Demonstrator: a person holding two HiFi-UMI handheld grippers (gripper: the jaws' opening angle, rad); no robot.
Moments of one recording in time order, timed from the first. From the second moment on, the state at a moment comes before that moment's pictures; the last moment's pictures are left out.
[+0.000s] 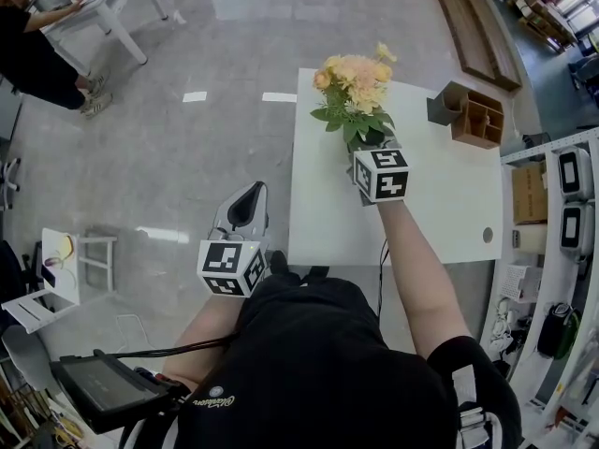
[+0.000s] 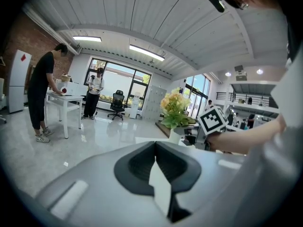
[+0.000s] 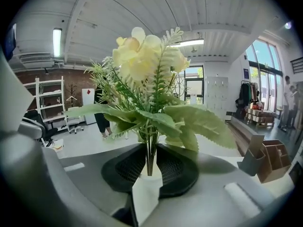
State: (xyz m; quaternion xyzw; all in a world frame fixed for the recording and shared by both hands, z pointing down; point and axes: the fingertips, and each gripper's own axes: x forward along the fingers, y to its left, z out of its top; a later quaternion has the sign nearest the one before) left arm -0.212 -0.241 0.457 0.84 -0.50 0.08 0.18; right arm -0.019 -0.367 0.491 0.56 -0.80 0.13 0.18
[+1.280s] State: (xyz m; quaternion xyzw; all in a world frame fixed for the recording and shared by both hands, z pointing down) left arm -0.208 -0.231 0.444 0.84 -0.50 0.06 0.17; right arm -0.009 -0.348 0.490 0.53 -0.79 0.17 0.25
